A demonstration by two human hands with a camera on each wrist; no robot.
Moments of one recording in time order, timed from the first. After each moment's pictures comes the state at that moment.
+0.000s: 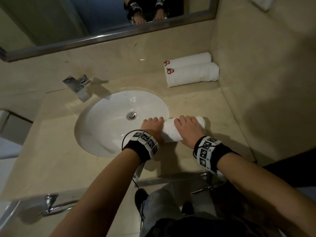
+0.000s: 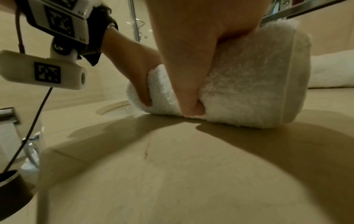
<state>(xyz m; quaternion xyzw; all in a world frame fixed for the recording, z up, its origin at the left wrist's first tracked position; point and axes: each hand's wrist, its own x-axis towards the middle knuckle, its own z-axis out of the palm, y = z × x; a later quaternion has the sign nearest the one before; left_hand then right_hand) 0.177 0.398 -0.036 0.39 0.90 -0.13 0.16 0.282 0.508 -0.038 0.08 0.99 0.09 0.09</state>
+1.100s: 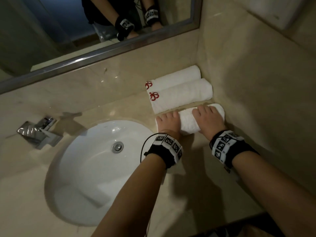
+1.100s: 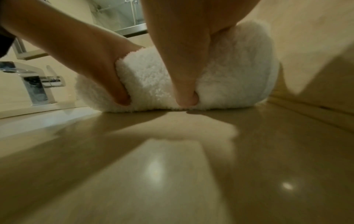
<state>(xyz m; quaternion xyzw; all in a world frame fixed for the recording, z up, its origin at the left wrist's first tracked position) 0.103 0.572 -0.058 0.39 0.92 -0.07 0.08 0.195 0.673 -0.063 0.17 0.98 0.10 -0.06</state>
